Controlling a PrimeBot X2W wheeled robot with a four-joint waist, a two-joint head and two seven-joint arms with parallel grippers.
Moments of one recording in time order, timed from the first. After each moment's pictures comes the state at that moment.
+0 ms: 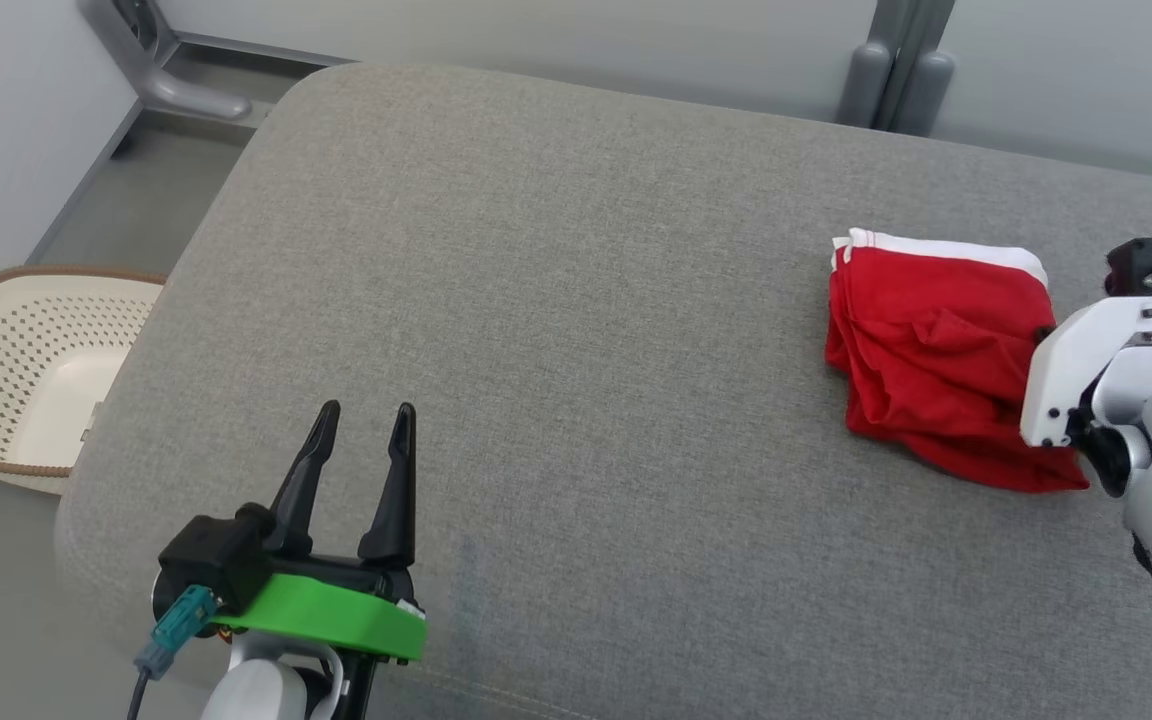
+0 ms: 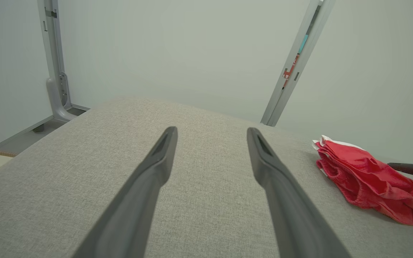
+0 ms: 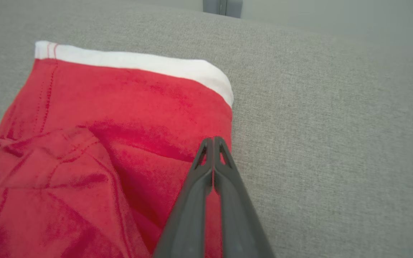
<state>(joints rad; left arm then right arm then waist) -0.12 0.09 -0.23 0.17 -0.42 -0.13 -0.26 -0.76 -0.40 0.33 1.05 0.52 0.13 0.16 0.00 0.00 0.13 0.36</state>
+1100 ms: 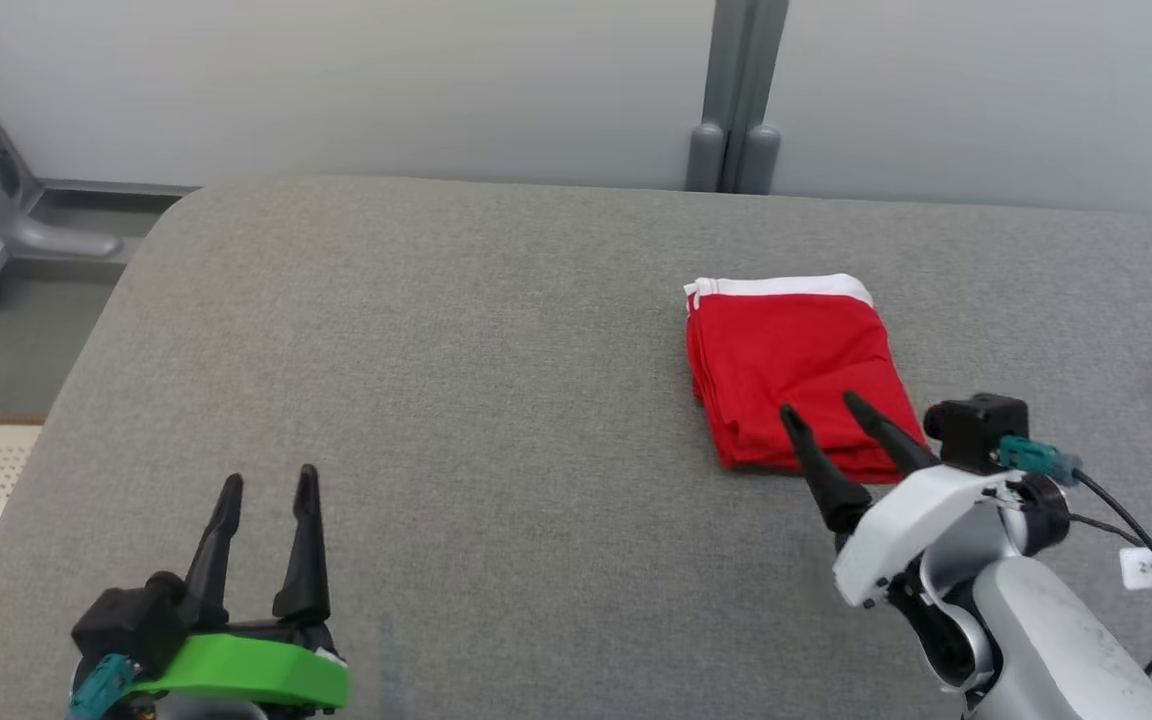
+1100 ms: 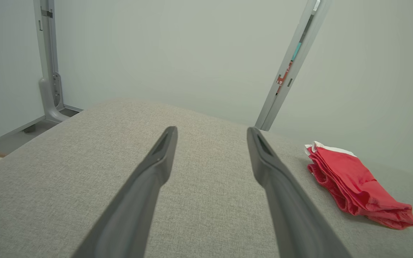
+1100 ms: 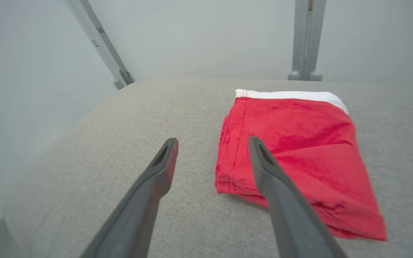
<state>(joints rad) -0.02 0.09 -0.09 0.19 -0.42 -0.13 -0.26 -0.27 -0.21 0.34 0.30 0.51 0.13 0.03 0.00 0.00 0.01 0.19</state>
